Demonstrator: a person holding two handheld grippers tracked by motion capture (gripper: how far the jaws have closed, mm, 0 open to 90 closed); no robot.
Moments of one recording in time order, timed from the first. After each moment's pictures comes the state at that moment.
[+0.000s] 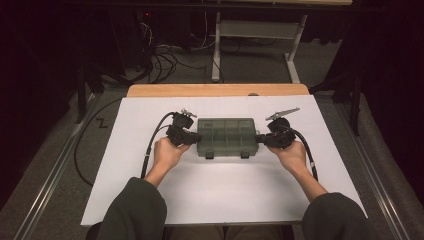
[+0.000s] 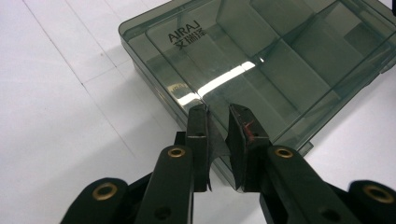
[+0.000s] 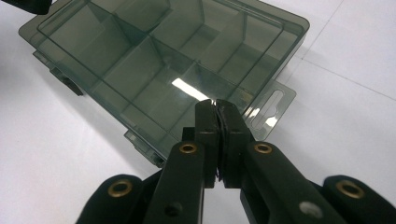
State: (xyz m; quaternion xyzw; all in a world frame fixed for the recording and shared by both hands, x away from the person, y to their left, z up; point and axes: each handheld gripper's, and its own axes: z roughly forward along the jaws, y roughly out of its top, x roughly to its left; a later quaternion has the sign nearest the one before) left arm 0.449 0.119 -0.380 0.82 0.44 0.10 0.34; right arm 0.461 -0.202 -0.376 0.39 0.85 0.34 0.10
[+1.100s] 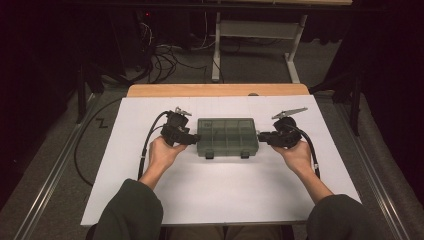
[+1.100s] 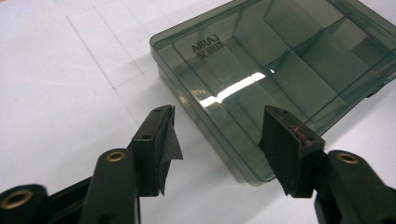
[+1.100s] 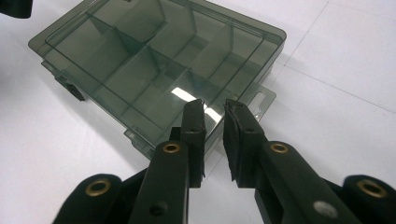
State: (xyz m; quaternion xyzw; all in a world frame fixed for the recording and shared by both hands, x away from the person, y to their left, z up) left arm 0.440 0.133 -0.369 0.81 0.46 0.13 0.35; right arm 0.455 -0.215 -0.366 0.40 0.84 0.36 0.11
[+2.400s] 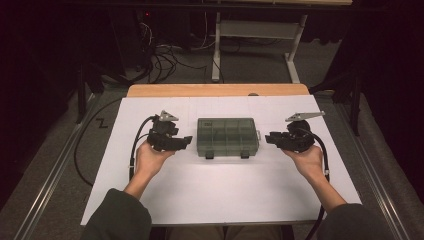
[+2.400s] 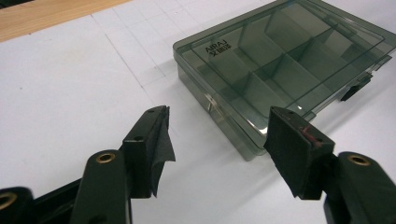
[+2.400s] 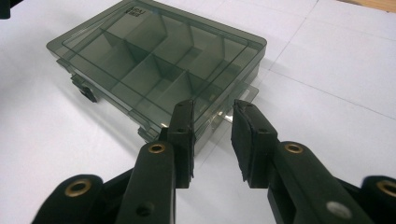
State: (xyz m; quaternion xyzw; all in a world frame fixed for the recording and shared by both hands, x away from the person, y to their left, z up) left arm 0.404 0.159 -0.359 0.79 0.45 0.18 0.38; right arm 0.433 -0.241 -0.355 0.39 0.82 0.39 0.13
